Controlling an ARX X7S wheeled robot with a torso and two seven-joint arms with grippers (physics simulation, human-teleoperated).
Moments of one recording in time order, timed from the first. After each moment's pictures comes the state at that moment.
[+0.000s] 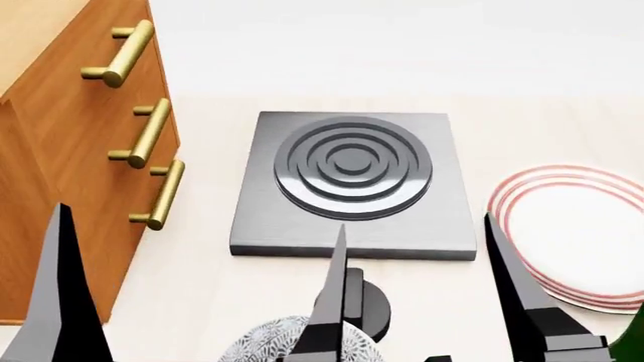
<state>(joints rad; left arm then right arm) -0.30 -0.64 0.56 1.03 -0.36 -0.37 -0.79 0.08 0.23 -0.24 -1.02 0.10 0.58 0.28</state>
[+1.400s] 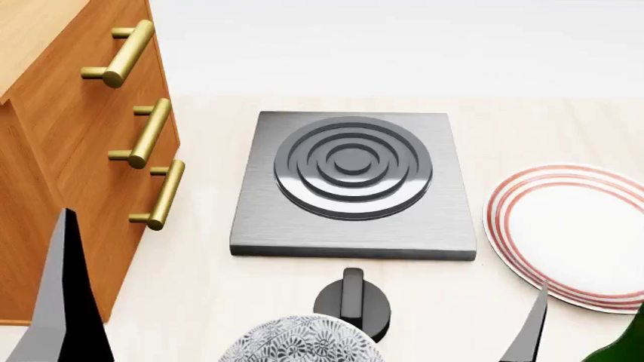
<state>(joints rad) -0.38 -0.72 0.66 1.02 -0.41 -0.33 -0.90 -0.20 0.38 0.10 -0.95 0.10 0.45 0.37</state>
